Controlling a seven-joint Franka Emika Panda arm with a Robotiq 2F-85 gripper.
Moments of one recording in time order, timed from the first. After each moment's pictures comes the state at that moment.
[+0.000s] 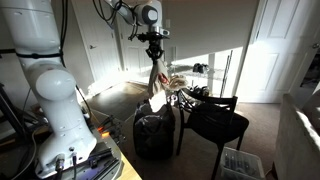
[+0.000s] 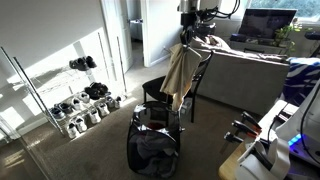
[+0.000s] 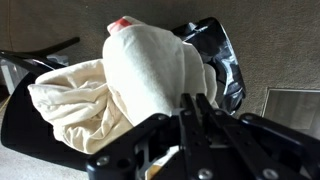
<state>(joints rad) 0.11 0.10 0.09 -1.96 0.00 2.01 -0.17</state>
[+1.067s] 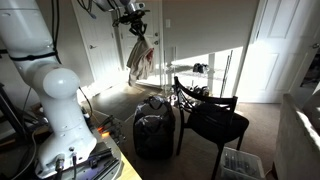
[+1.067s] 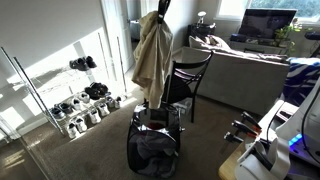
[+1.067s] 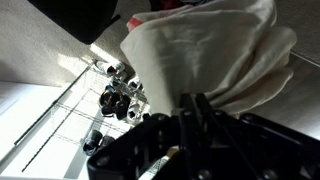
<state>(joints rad) 0.24 -0.06 0.22 -1.92 -0.14 2.23 -0.18</state>
